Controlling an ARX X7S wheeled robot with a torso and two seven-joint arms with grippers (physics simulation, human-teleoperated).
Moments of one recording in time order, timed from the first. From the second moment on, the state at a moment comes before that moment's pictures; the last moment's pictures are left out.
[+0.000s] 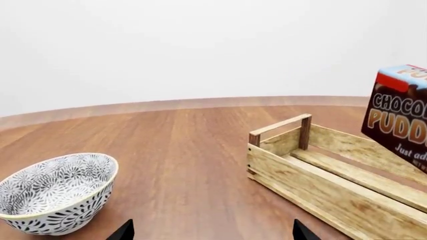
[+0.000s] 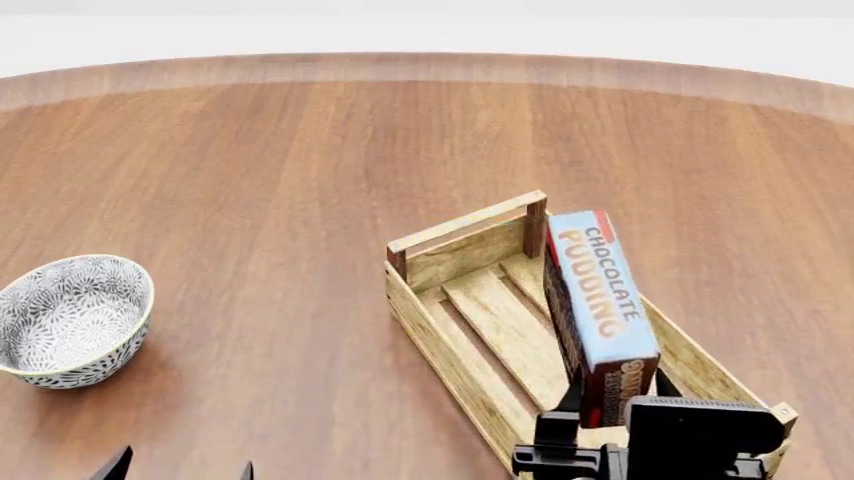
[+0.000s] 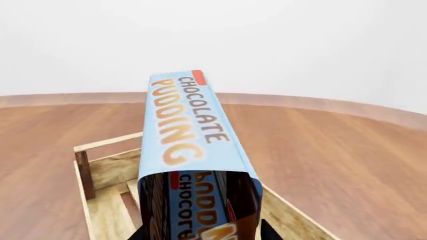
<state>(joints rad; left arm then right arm) -0.01 -0.27 0.39 0.12 -0.23 -0.01 -0.31 0.39 0.30 -0.28 0.39 0.37 -0.04 0.18</state>
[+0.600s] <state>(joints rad) -0.02 -0.28 0.39 0.11 -0.23 -0.01 -0.31 0.44 0.28 -0.27 0.47 0.36 -0.06 0.19</state>
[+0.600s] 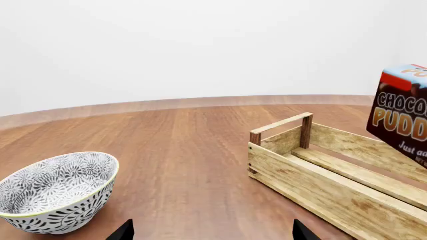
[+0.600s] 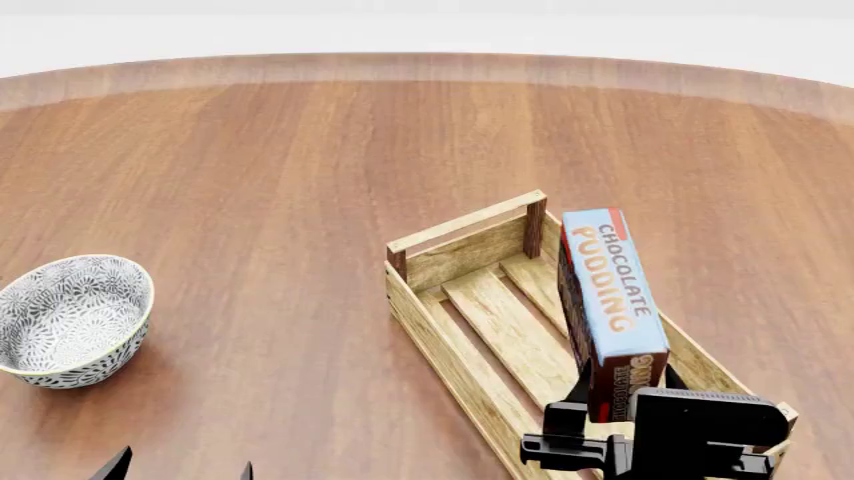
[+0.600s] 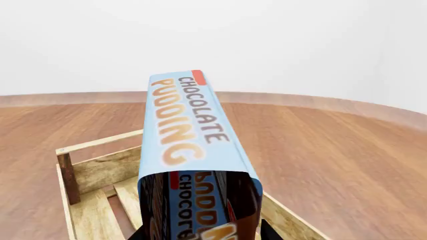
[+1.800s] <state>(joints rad) -0.06 -0.35 0.38 0.45 -0.28 -0.21 -0.39 0.27 0.38 -0.21 -0.03 0.40 0.00 0.31</state>
